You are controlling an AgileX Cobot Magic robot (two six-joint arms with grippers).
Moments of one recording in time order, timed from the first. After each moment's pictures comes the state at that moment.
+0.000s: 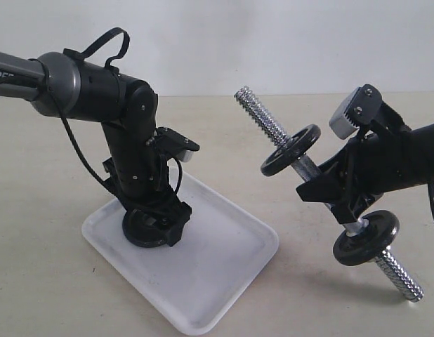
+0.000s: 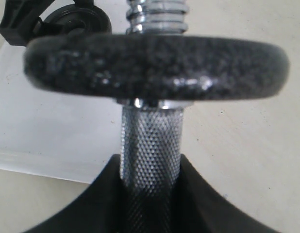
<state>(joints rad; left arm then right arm) -0.51 2.15 -1.40 0.00 0.89 0.18 0.07 1.64 -0.77 1.36 0.75 -2.00</state>
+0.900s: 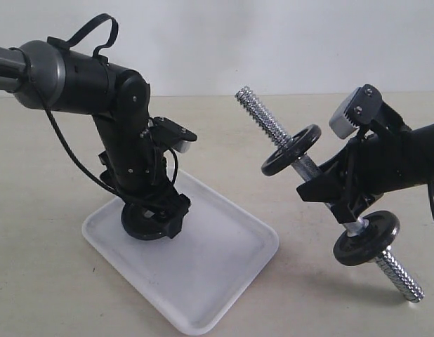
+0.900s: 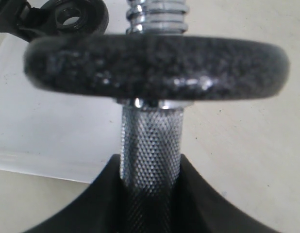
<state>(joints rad) -0.51 2.08 -1.38 -0.01 0.87 0.18 0.07 1.64 -0.77 1.36 0.74 -1.99</state>
